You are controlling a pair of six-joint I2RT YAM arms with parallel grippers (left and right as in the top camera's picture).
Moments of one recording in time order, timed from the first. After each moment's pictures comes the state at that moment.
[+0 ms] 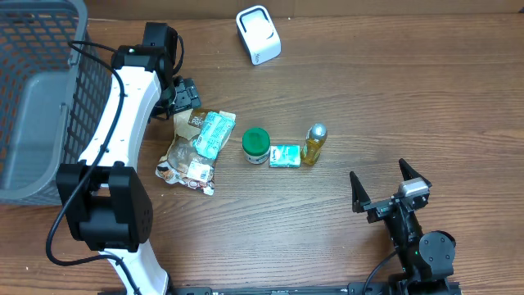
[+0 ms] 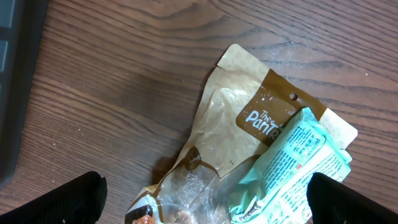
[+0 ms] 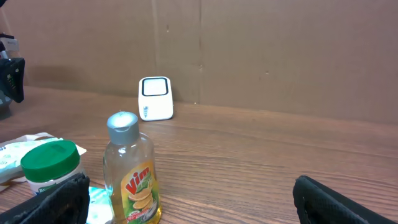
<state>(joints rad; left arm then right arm) -0.08 1.96 1.72 -1.15 -0.16 -0.46 0.12 0.01 0.02 -0.02 -0.13 0.00</state>
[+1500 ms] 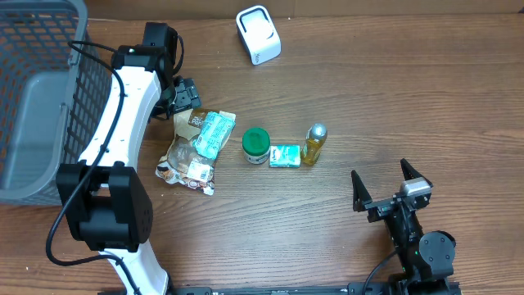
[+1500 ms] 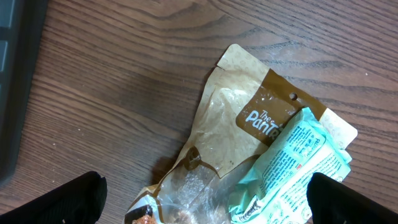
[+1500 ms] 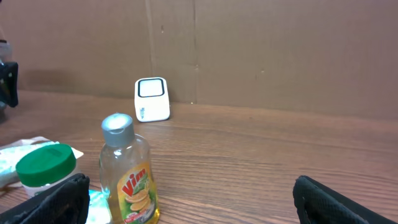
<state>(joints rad) -0.08 1.96 1.72 -1.15 -0.16 -0.46 0.12 0.01 0.02 -0.02 -0.11 0.02</state>
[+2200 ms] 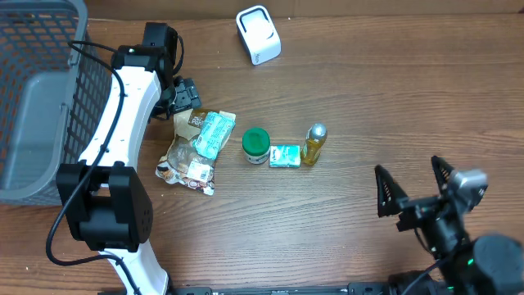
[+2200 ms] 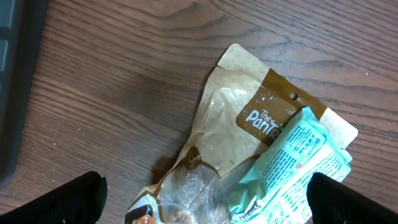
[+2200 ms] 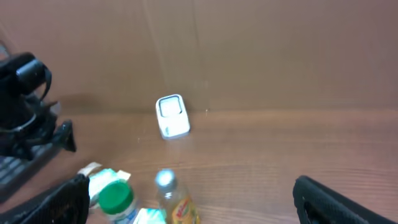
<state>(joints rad) -0.08 1.96 1.72 -1.15 -0.16 -0.46 0.12 0.33 0.76 -0.59 -0.13 0.16</state>
